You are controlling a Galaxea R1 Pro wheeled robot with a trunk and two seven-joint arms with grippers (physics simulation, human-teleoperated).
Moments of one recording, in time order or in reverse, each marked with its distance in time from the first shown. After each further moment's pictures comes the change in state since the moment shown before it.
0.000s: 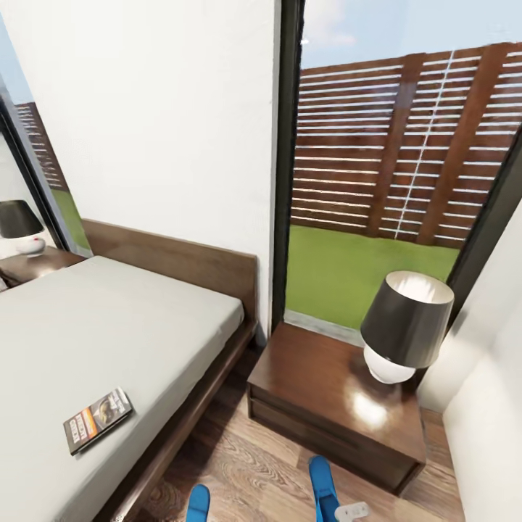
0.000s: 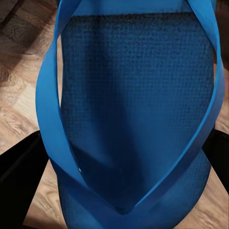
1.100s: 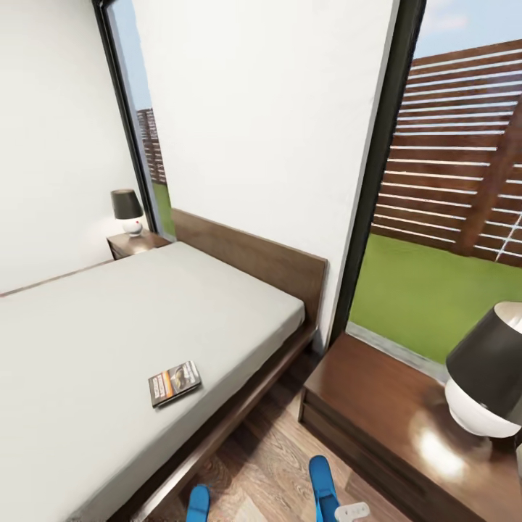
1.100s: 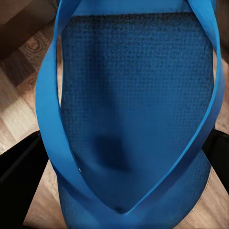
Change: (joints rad) left arm 0.000 -0.001 0.000 0.000 0.000 0.000 0.000; right arm 0.000 0.000 0.000 0.000 0.000 0.000 0.000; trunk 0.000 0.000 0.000
